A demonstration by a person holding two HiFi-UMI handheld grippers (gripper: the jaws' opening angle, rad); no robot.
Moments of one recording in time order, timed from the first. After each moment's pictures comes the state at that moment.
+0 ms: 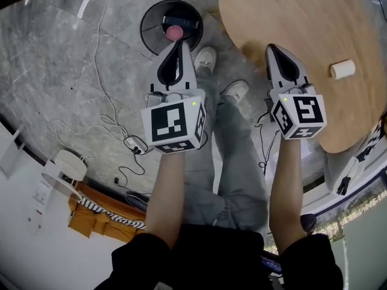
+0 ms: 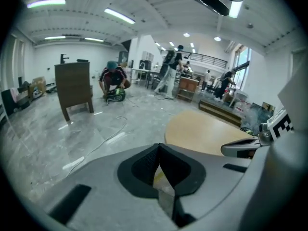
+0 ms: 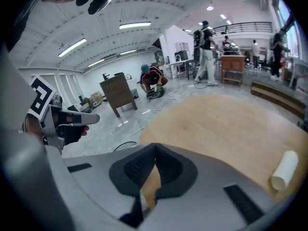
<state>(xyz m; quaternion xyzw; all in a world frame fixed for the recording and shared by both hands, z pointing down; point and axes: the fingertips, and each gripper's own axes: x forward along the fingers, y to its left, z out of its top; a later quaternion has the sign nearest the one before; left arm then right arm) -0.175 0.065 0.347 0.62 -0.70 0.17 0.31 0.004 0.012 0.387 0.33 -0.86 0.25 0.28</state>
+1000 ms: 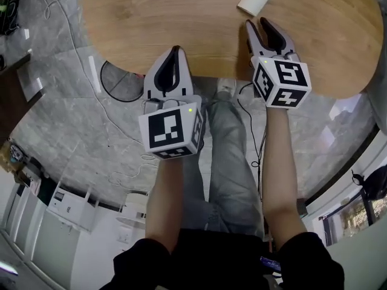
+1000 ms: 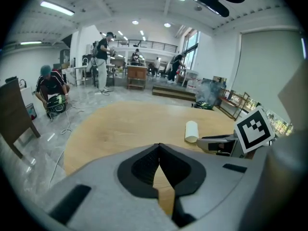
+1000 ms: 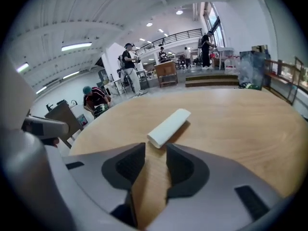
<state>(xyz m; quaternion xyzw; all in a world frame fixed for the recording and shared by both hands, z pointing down) 0.122 0.001 0.359 0.79 -0.49 0.28 0.25 0.295 -0.007 0.434 0.61 -0.70 0.34 0.18</state>
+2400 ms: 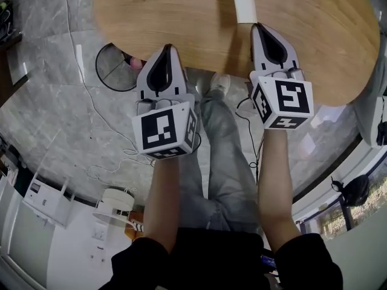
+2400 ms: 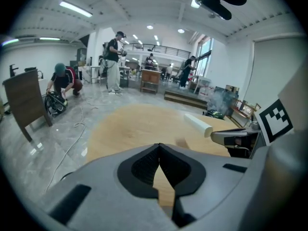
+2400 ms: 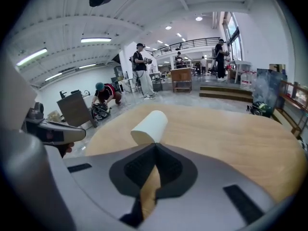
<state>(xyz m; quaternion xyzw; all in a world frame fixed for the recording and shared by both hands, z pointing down) 0.066 0.005 0.346 0.75 -0.55 0.24 0.27 0.239 -0.013 0.370 0.57 -0.75 0.27 0.21</state>
